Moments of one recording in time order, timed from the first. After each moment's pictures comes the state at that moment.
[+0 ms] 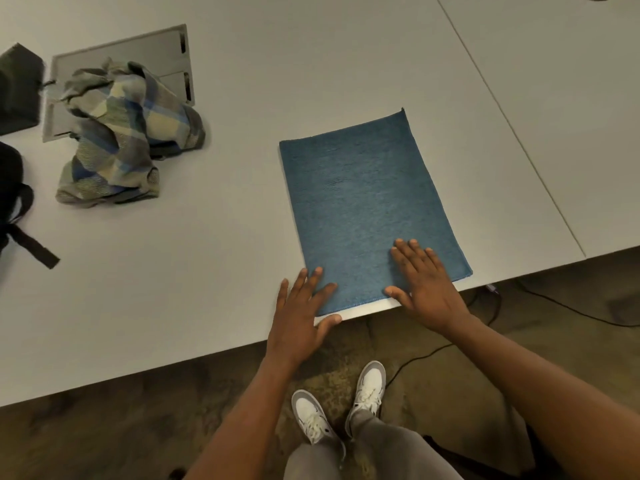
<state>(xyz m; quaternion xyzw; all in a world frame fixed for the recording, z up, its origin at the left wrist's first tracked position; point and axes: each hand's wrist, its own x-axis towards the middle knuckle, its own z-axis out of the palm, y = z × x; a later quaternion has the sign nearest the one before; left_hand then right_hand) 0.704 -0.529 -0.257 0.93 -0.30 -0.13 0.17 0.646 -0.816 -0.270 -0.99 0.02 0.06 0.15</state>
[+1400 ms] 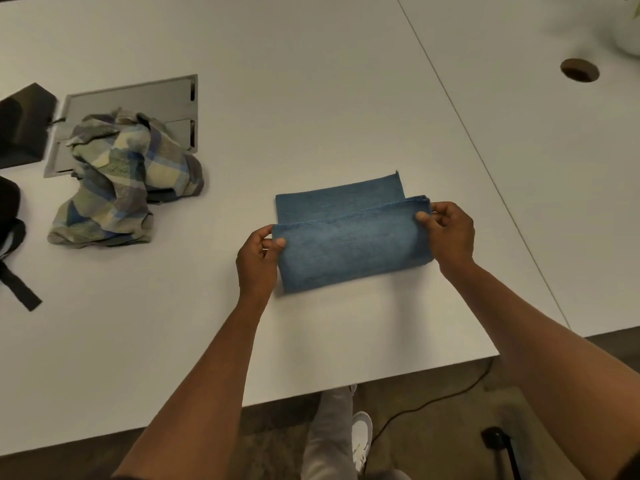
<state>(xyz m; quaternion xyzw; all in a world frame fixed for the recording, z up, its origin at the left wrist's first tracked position) 0.886 -0.588 -0.199 0.80 0.07 -0.06 0.60 0.822 -0.911 -0.188 -0.76 0.36 -0.14 0.52</state>
